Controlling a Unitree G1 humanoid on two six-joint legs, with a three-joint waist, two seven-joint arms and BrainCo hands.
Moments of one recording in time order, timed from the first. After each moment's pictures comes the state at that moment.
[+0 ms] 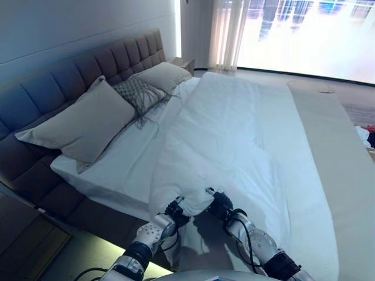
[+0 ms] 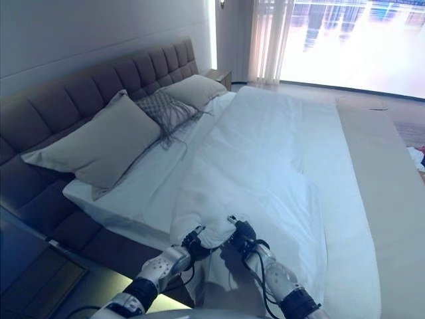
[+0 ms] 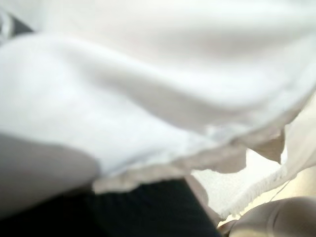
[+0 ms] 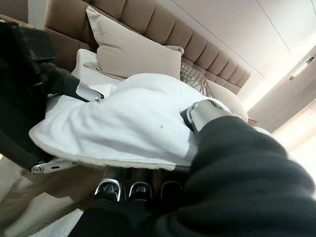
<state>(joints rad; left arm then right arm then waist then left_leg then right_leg) -0.17 0.06 -0.33 0.76 -1.62 0.24 0.23 -0.01 -0.25 0.47 0.23 1.26 0.18 -0.27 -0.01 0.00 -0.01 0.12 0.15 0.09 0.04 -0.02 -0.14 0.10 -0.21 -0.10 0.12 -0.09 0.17</state>
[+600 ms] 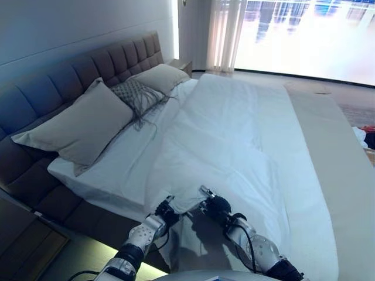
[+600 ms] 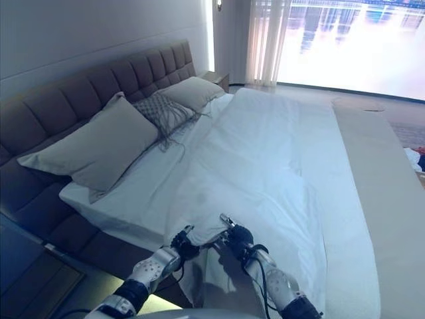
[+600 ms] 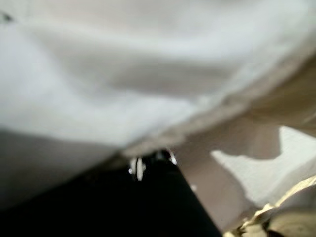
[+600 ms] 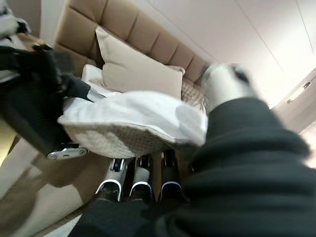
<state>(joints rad) -0.15 0.14 -0.29 0.75 -1.51 0.21 0.17 0.06 -0.25 0.47 0.16 1.19 0.20 -0.15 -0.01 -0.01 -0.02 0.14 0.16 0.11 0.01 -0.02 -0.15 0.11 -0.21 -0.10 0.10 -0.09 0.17</state>
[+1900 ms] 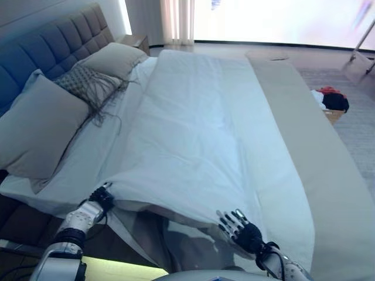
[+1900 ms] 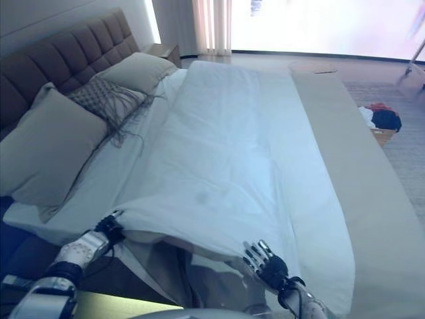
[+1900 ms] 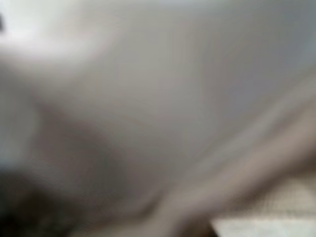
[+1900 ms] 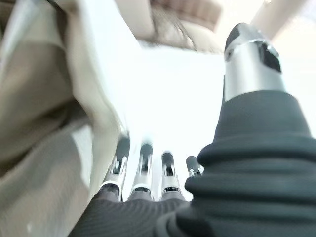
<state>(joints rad) -0.31 0.60 -0.03 0.94 -1.33 0.33 0.15 0.26 -0.43 0.27 0.33 1.29 0.24 0.08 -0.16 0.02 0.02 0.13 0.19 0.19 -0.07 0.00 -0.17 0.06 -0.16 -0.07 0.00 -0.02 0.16</state>
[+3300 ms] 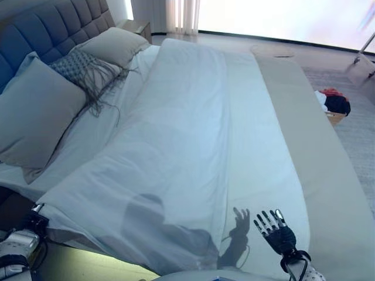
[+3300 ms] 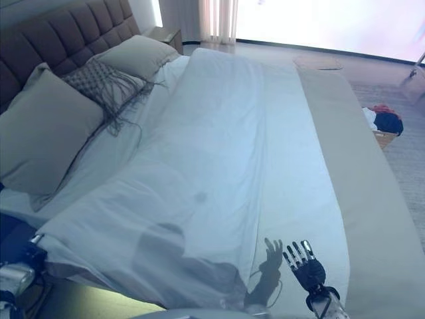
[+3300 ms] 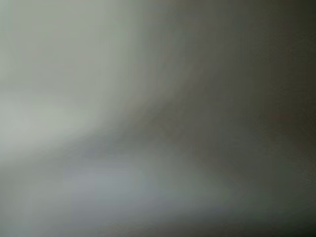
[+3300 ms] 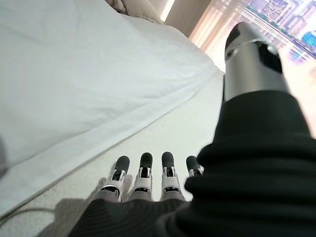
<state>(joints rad) -0.03 0.69 0.48 1.00 -1.09 0.32 -0.13 0.24 -0.36 0.01 0.51 1.24 0.10 0.23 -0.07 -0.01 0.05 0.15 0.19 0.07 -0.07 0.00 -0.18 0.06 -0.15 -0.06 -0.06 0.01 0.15</state>
